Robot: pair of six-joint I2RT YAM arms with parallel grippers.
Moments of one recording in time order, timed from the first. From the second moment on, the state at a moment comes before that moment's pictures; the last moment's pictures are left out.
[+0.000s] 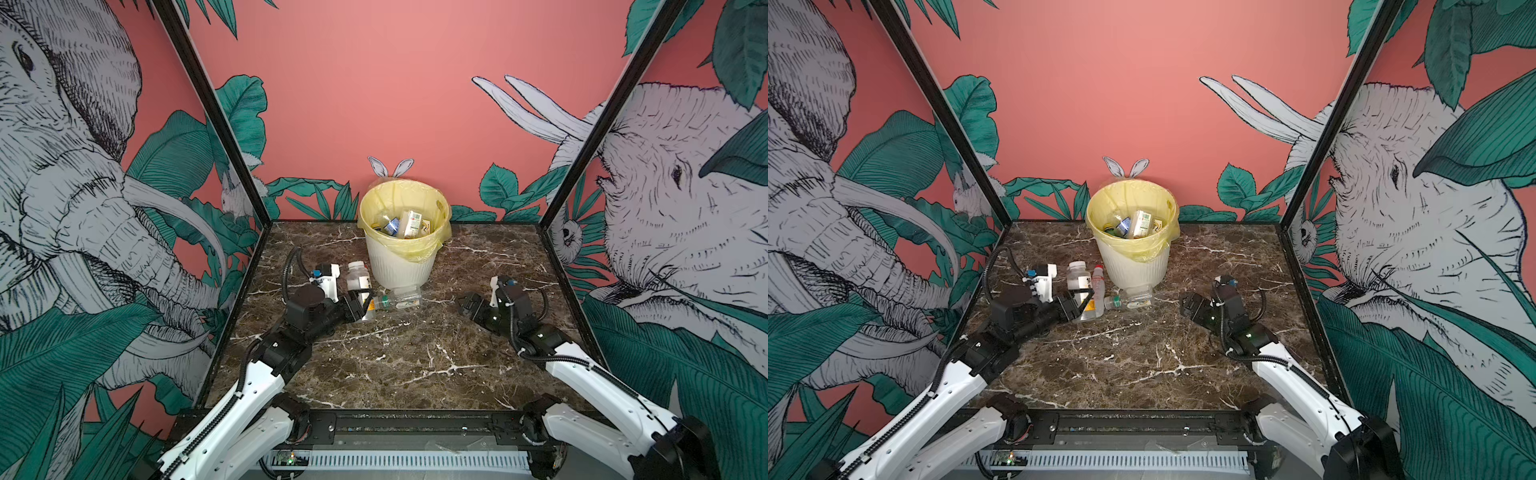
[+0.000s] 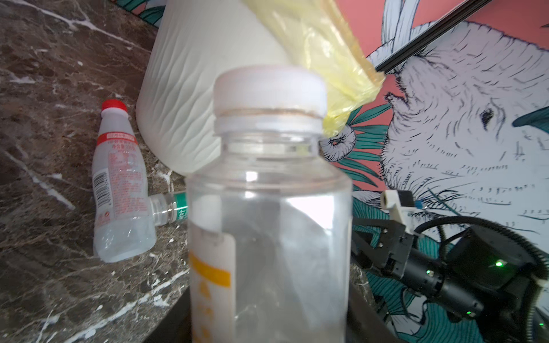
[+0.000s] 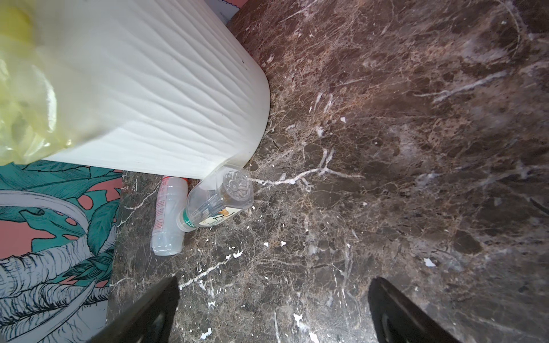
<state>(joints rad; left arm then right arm) -0.52 0.79 0.70 -0.22 0.23 -0.76 0.48 0.97 0.61 -0.29 -0.03 0.84</state>
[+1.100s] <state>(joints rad) -0.34 1.35 1.76 -0.75 0.24 -0.43 0.48 0.92 0.62 -0.32 -0.03 0.84</state>
